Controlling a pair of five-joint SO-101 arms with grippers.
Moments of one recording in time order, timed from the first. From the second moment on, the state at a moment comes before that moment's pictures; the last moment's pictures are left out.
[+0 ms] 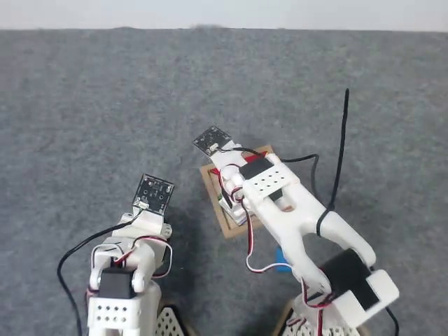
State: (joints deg) left arm -3.3 -103.1 96.9 72.2 -9.4; right arm -36.0 -2.5 32.5 59.7 10.3
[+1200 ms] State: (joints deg) left arm -3.3 -103.1 96.9 72.2 -9.4; right arm -38.9 -29.8 48.6 68.0 13.8
